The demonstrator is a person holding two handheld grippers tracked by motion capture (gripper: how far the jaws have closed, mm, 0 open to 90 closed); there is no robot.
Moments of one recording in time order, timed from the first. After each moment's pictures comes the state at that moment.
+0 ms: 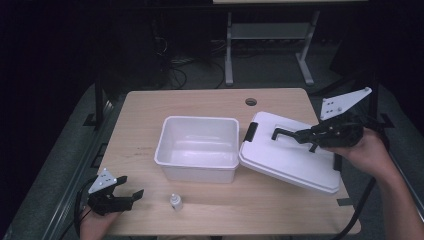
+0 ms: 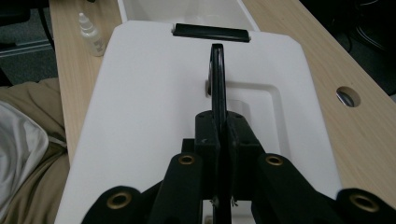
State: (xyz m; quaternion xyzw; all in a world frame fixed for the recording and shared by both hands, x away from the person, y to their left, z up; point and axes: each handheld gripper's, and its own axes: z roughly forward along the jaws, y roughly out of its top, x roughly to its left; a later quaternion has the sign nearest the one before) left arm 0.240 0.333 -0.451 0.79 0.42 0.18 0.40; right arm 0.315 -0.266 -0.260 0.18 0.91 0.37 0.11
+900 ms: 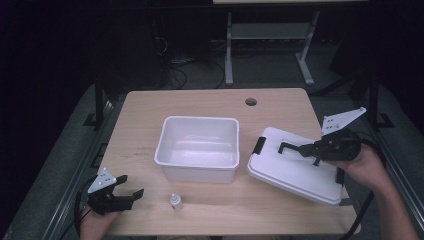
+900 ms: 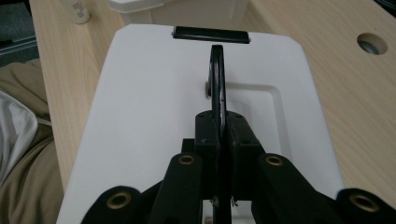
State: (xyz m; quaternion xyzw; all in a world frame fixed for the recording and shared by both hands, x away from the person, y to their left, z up) left arm 0.240 0.332 -0.449 0.79 0.41 0.18 0.41; right arm 0.318 -0.288 -0.319 0.22 0.91 0.35 0.08
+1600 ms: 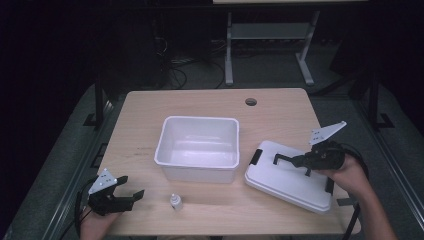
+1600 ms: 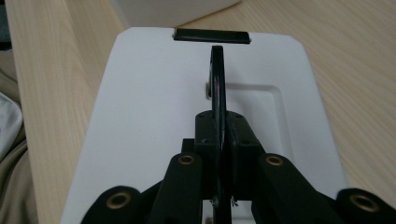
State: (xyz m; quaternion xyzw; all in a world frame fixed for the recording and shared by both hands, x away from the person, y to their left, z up) left arm 0.238 0.331 -0.450 0.79 0.41 0.18 0.41; right arm 0.331 -0.285 -0.383 0.25 0.90 0.34 0.04
